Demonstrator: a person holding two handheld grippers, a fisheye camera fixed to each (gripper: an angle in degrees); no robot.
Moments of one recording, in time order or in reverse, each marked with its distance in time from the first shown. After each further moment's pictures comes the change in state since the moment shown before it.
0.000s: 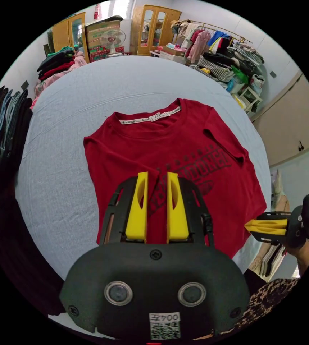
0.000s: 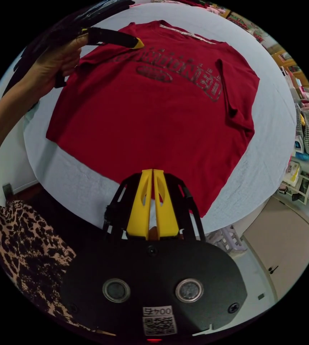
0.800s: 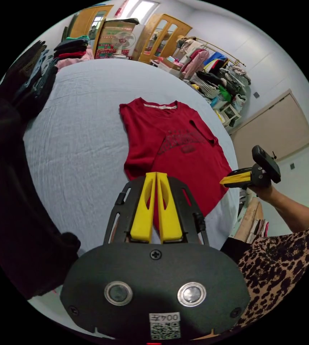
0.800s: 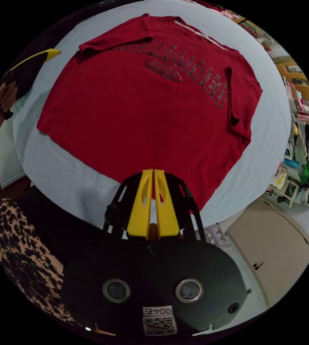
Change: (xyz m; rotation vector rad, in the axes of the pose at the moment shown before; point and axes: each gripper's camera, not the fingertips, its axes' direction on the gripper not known) left arm -0.162 0.153 0.007 0.075 0.223 -0.073; right arm -0.063 0.007 0.019 -0.067 0.126 -0.039
